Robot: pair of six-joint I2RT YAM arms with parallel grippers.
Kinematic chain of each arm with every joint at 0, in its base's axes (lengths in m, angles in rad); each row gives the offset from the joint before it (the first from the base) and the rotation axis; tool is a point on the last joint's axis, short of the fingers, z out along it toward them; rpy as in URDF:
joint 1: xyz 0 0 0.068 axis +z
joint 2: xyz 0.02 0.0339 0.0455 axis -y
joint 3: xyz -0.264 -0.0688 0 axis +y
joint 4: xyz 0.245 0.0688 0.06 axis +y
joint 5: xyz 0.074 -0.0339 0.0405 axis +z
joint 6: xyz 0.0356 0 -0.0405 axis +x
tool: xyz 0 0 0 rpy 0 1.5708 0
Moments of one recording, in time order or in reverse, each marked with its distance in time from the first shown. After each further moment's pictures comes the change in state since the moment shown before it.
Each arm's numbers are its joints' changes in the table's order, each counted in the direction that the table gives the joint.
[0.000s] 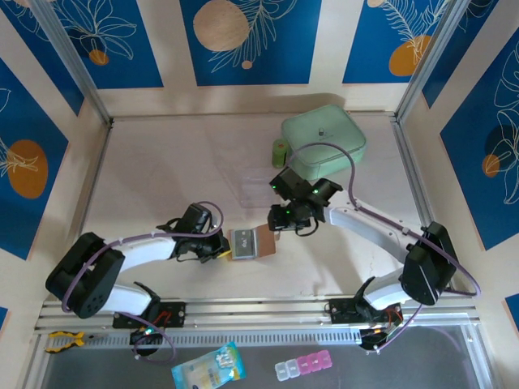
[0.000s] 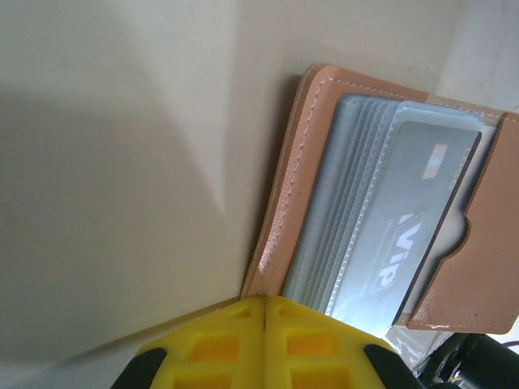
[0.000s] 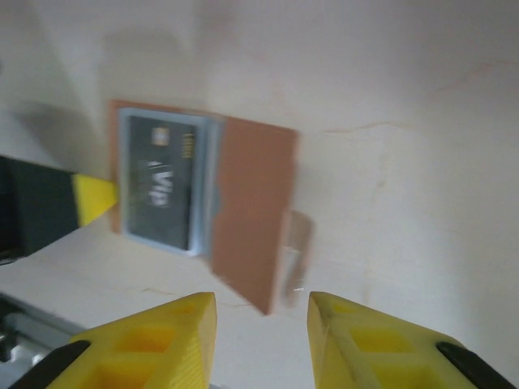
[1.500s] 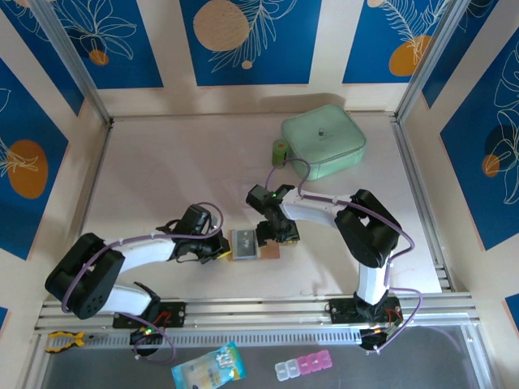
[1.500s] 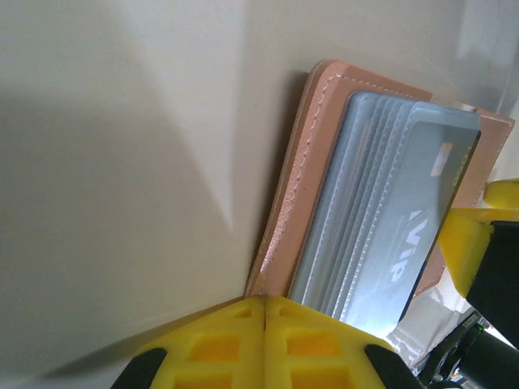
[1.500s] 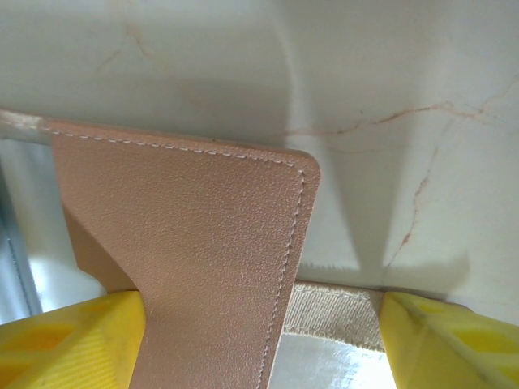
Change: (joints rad) left arm -0.001 -0.002 0.016 -0.029 -0.005 0.002; right arm 0.031 -0.403 -0.026 -0.001 -0.081 0.023
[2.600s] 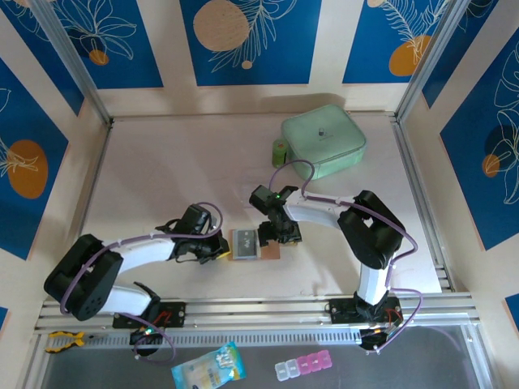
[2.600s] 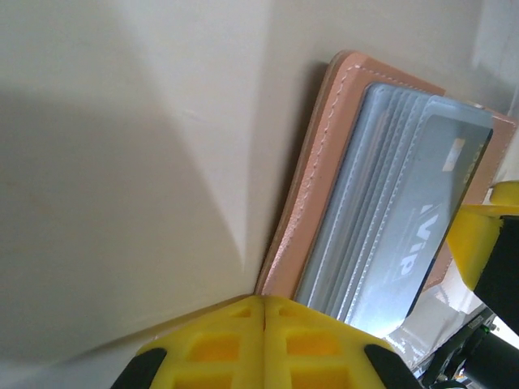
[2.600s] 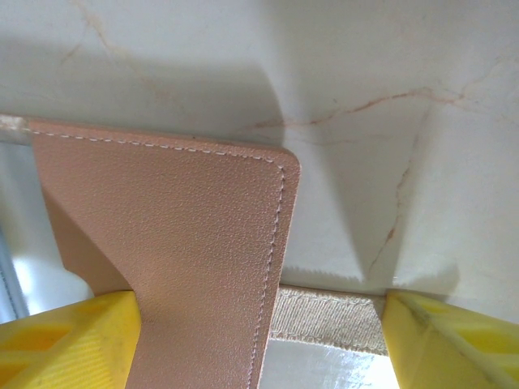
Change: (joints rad) left arm 0.000 0.021 -0.008 0.050 0.010 0.002; right arm -0.011 0.023 0.044 -0.034 0.010 0.016
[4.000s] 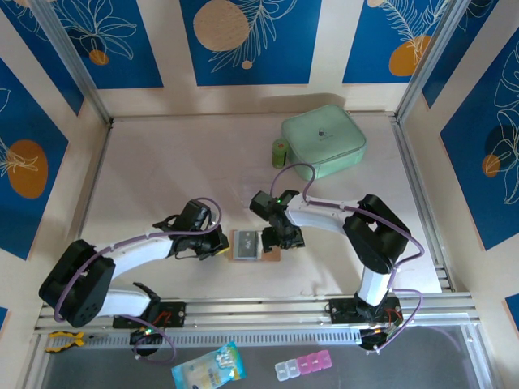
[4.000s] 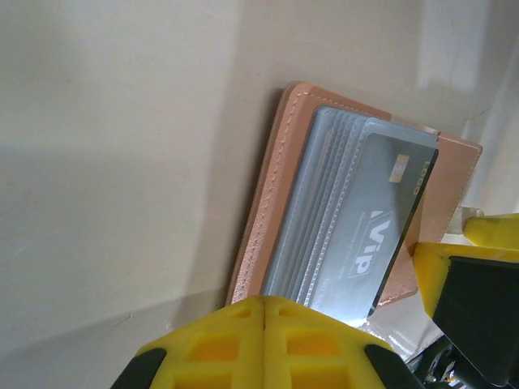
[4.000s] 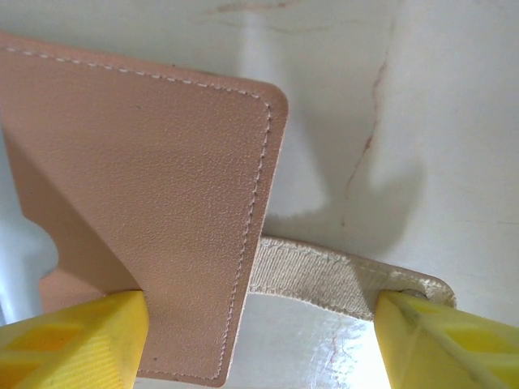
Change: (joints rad) left arm 0.000 0.043 -0.056 0.088 0.025 0.008; right arm 0.037 0.051 0.040 0.052 -0.017 0.031
